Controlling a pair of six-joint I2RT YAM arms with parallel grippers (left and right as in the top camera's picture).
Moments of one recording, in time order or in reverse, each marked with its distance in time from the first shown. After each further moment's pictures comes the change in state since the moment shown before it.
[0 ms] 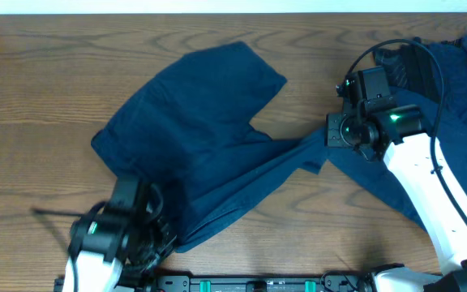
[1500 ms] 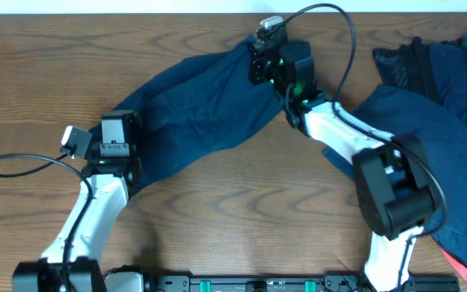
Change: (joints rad) left arm 0.208 0.567 0.043 1.074 -0.880 -0.250; right arm 0.194 0.592 0.101 1.387 -0.109 -0.114
